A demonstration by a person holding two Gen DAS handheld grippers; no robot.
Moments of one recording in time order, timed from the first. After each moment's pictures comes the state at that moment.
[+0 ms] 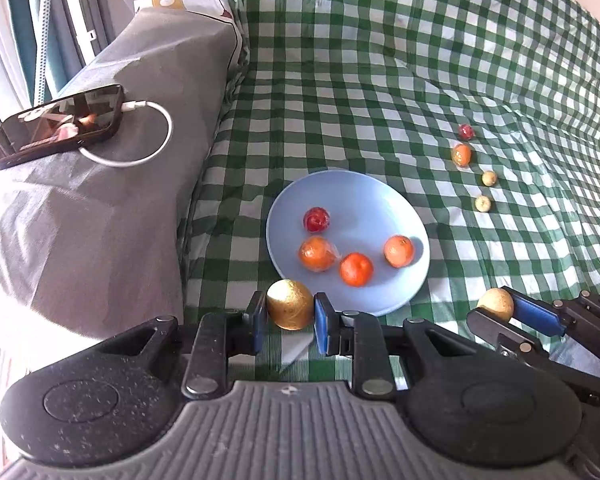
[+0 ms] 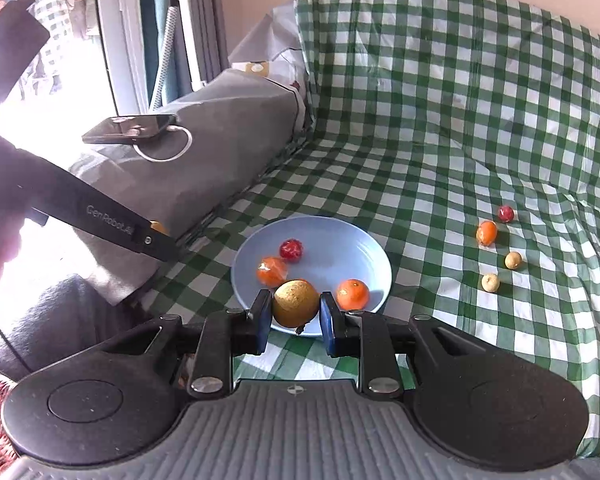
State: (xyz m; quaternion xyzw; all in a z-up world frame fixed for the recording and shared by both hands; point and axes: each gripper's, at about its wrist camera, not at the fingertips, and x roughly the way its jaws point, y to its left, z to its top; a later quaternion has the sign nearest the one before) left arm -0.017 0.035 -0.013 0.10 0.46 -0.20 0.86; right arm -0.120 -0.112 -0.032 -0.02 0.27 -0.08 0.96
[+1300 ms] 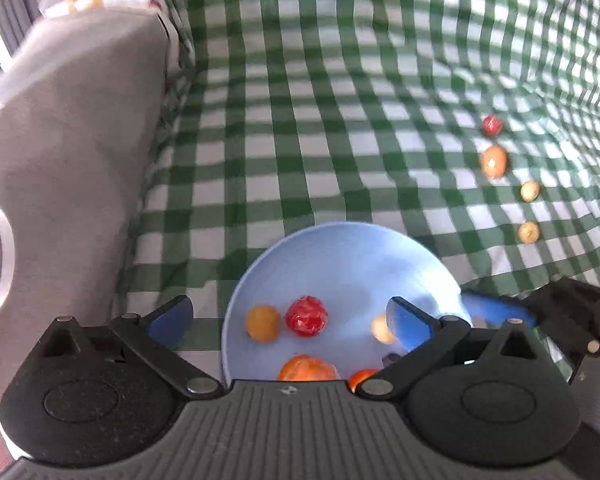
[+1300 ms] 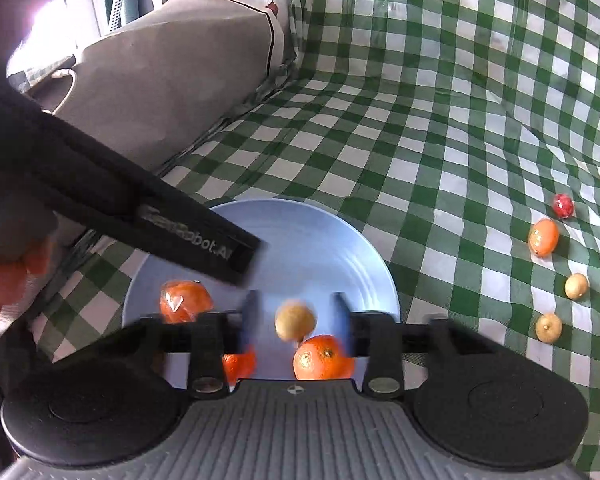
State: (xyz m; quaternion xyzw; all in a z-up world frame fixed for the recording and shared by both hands) left arm 0.095 -0.047 -0.078 0.15 0.46 -0.23 0.85; right arm 0.031 -0.179 -0.078 -0.03 0.34 -0.08 0.94
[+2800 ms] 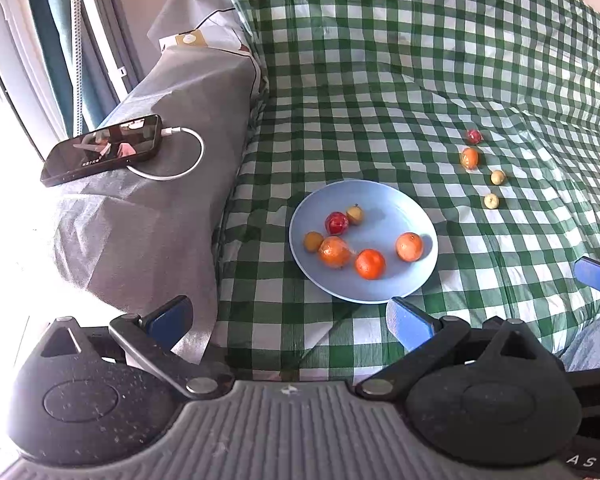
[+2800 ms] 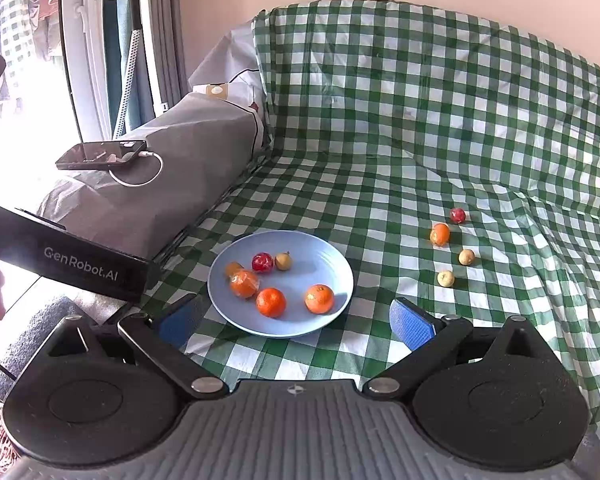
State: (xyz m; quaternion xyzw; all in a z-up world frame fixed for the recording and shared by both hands) left arm -0.074 0.041 0.009 0.14 0.41 -0.16 0.88; right arm -0.160 -0.086 -0.015 -0.01 0.24 -0.15 0.96
